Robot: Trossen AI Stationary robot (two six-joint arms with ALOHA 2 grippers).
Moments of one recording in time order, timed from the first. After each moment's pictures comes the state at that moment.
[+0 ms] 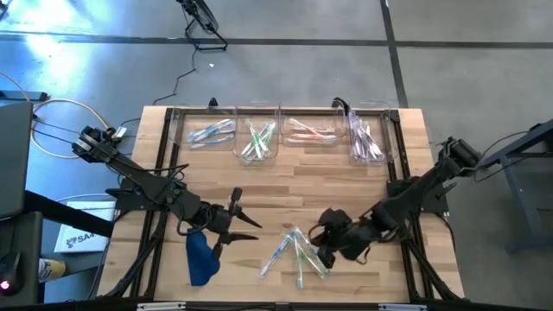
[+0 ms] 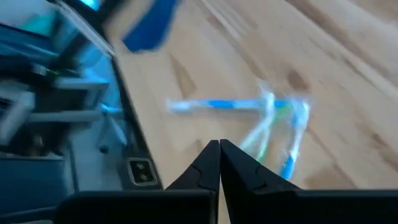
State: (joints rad) left arm -0.54 1.23 0.98 0.18 -0.28 0.16; right arm 0.62 1.49 1.08 -0.38 0.37 1.19
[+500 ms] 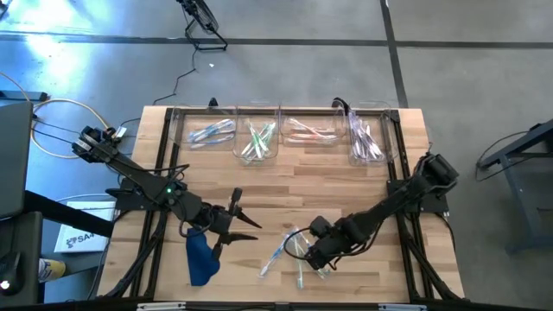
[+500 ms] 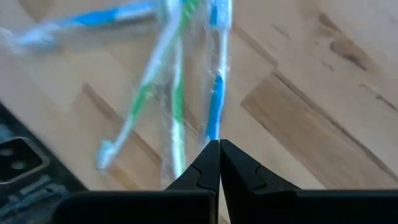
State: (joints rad) left arm -0.54 1.23 0.98 0.14 -0.28 0.16; right arm 0.57 1.78 1.27 -0.75 0.10 1.42
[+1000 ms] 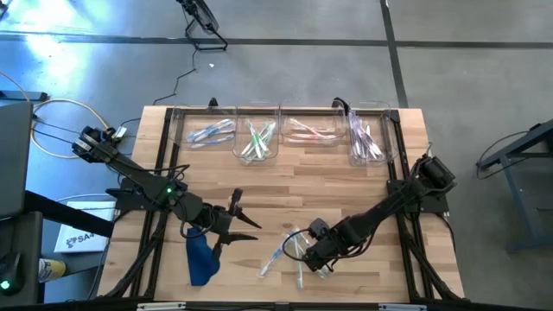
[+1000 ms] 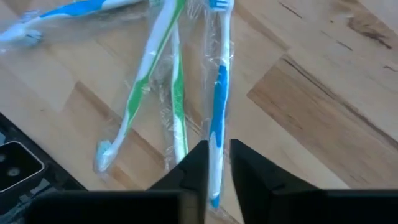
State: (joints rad) left arm -0.54 1.23 0.98 0.12 -0.28 0.16; right arm 0.57 1.82 1.27 -0.72 0.05 1.47
